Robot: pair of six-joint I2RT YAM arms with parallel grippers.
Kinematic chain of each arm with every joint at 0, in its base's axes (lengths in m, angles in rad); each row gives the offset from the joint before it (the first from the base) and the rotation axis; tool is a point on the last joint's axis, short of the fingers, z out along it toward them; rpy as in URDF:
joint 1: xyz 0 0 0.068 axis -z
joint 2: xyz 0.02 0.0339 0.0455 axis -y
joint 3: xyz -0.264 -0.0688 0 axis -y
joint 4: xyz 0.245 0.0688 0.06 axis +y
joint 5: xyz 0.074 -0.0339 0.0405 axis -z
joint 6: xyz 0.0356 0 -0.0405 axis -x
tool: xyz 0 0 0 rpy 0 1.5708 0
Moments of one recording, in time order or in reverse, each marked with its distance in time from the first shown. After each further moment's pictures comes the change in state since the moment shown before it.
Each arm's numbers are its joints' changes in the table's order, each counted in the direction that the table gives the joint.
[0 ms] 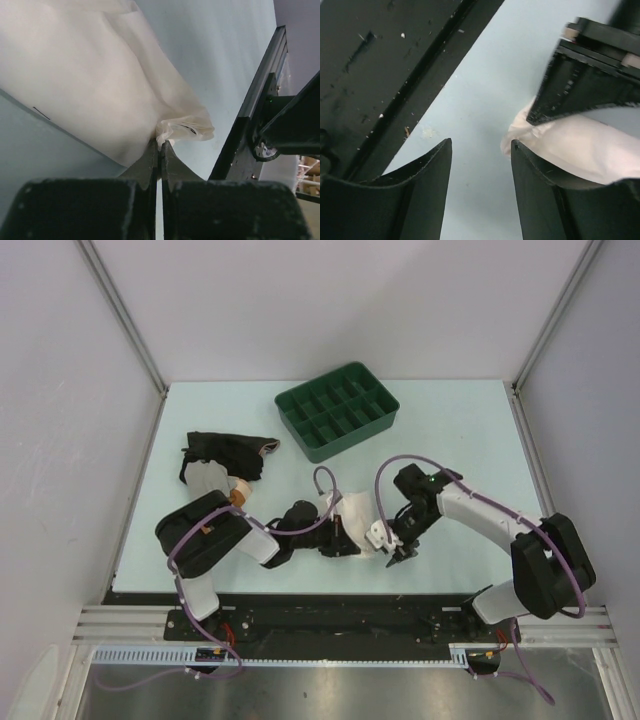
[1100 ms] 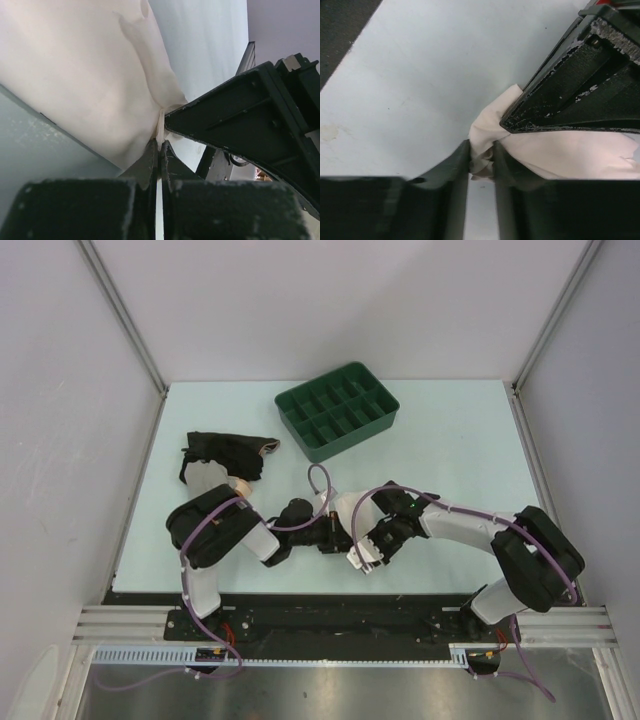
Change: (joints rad) left arm -0.058 -0.090 0.003 -0.127 0.109 0.175; right arm -0.207 -0.040 -0.197 -0.554 0.352 -0.121
